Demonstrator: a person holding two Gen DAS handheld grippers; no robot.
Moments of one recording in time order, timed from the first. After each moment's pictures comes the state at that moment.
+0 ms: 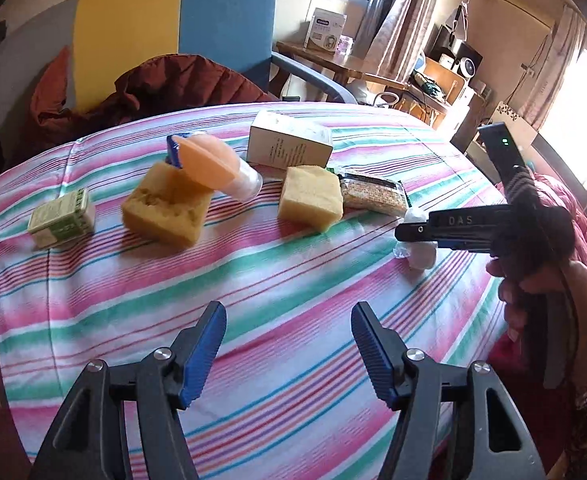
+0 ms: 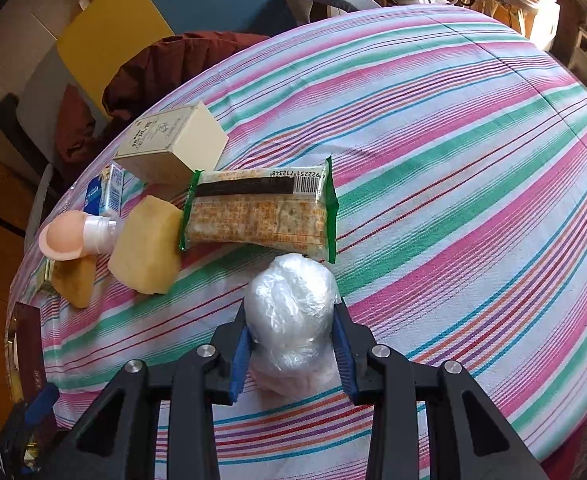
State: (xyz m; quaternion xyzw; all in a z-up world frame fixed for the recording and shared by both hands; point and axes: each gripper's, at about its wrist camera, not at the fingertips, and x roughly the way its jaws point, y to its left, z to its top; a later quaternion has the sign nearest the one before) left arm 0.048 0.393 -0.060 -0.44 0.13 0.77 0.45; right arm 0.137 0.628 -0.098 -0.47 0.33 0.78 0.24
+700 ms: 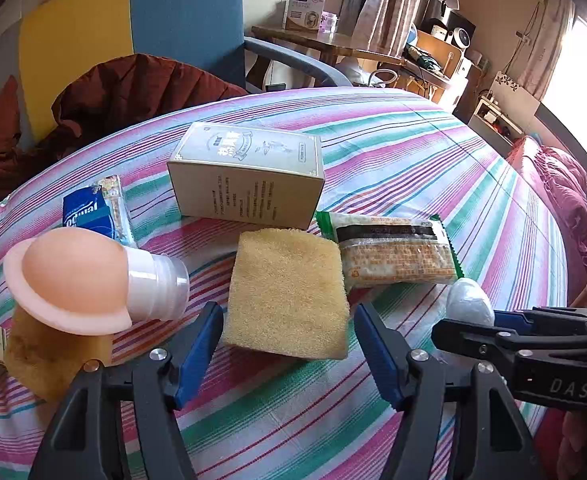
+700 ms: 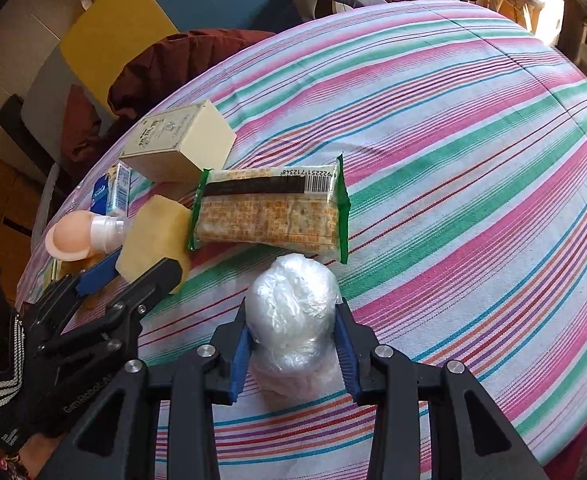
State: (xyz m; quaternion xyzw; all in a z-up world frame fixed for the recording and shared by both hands) left arm 0.008 0.511 -0.100 -0.43 0.18 0.75 0.46; right arm 0.134 0.628 -0.097 -0.47 0.33 0.78 0.22
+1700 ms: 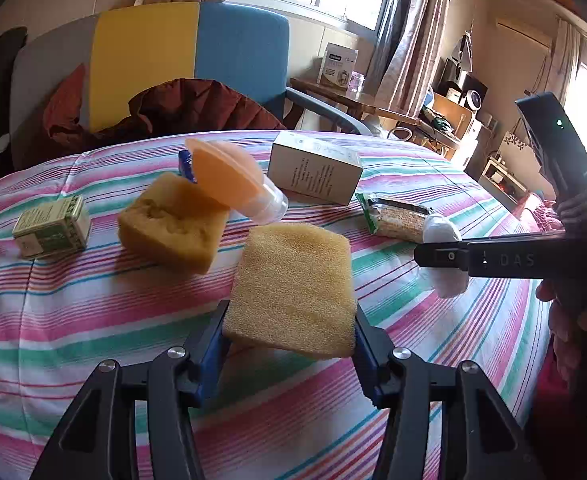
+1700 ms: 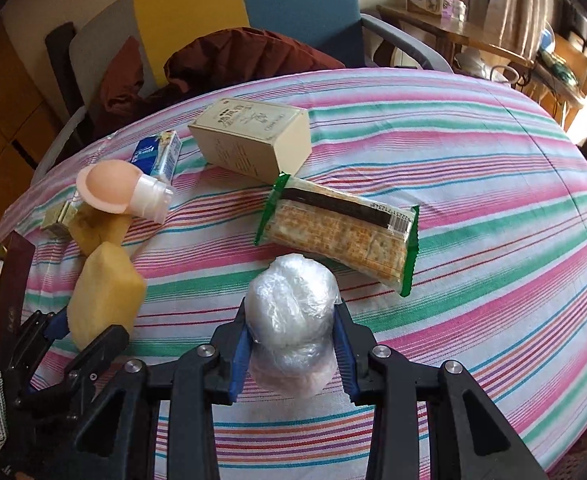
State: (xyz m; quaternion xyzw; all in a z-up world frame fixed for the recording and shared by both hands) left arm 0.040 0.379 -0.099 -0.37 0.08 0.81 0.44; right arm 0.103 0.574 -0.075 -0.48 0.16 0.84 0.19
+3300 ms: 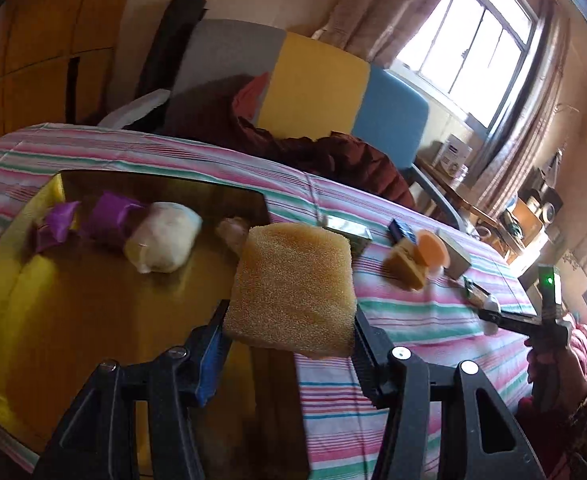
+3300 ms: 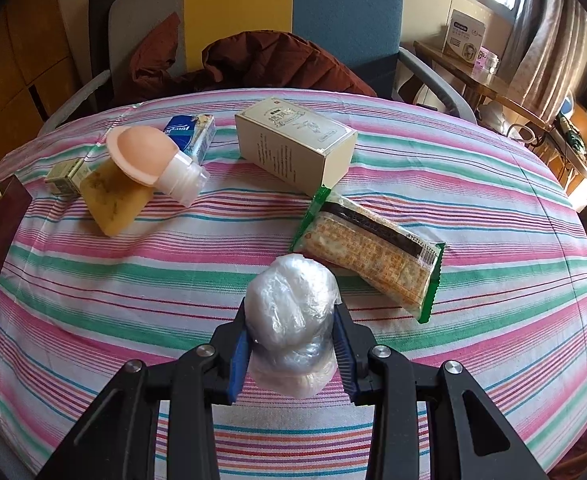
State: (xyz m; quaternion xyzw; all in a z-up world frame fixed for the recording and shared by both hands) left arm -0.013 0.107 -0.035 -0.39 -0.08 0.88 0.27; right arm 0.095 0.548 -0.076 -0.48 0.08 0.86 0.17
